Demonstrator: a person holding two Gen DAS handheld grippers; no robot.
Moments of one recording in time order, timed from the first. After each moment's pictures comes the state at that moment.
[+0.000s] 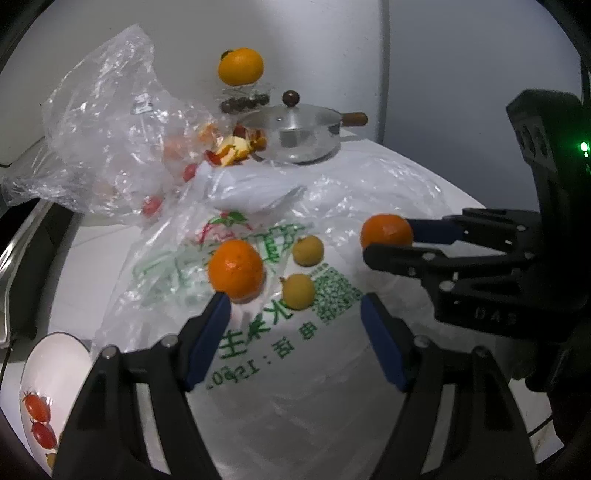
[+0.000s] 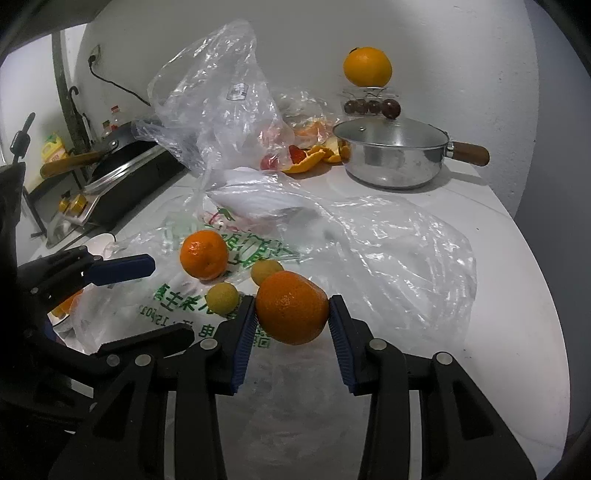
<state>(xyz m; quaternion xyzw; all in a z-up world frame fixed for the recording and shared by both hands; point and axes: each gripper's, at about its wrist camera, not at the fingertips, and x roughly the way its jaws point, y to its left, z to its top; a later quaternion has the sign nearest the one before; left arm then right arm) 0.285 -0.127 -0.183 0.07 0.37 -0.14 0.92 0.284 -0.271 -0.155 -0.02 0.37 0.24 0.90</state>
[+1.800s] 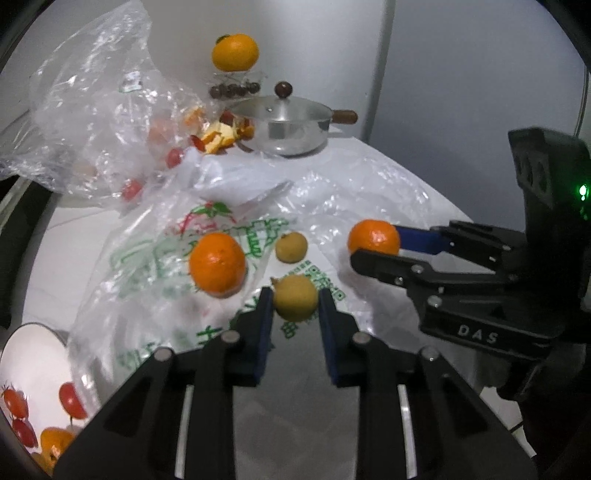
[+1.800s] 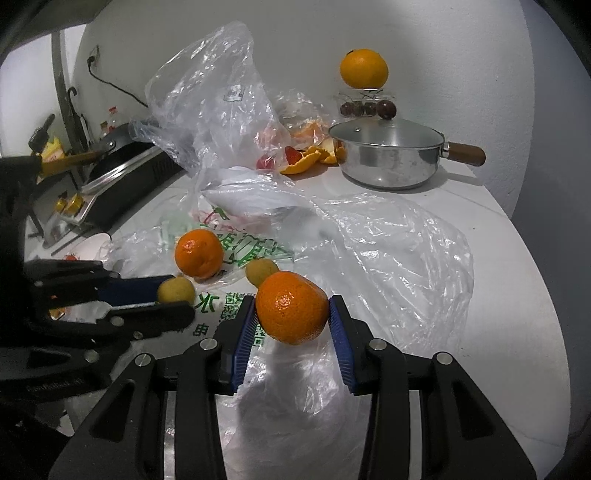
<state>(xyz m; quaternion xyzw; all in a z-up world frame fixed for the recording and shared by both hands) 0.292 -0.120 -0.180 0.02 0.39 -0.18 0.90 0.281 -0.271 -0.154 -0.03 0.37 0.23 0.90</state>
